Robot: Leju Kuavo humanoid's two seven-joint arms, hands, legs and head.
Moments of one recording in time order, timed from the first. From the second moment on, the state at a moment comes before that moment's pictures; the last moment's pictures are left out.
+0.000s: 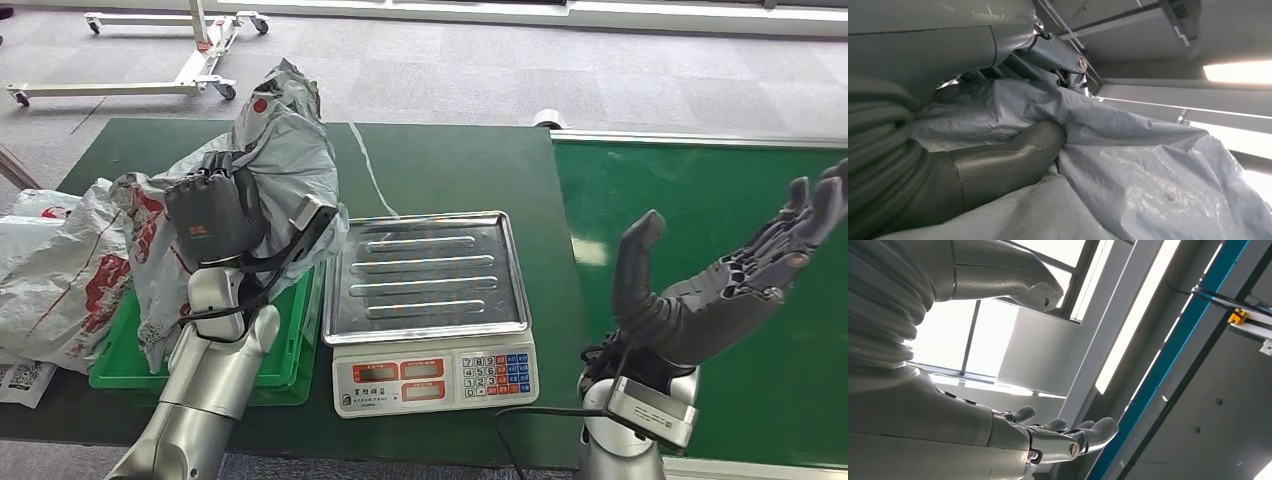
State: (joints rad) left arm -0.47 -0.04 -0.14 -1.19 -1.49 0.70 0.16; right arm -0.19 0.24 0.21 -1.87 0.72 -0.70 -0.70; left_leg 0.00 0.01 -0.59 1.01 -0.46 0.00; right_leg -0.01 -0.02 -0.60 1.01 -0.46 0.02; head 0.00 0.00
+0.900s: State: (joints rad) left arm -0.70 0.04 -0.19 -0.63 -1.49 0.68 0.38; right arm -0.18 0.24 0.20 -1.87 0.72 -0.70 -0.70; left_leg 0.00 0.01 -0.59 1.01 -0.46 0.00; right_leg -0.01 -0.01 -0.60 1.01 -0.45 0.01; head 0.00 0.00
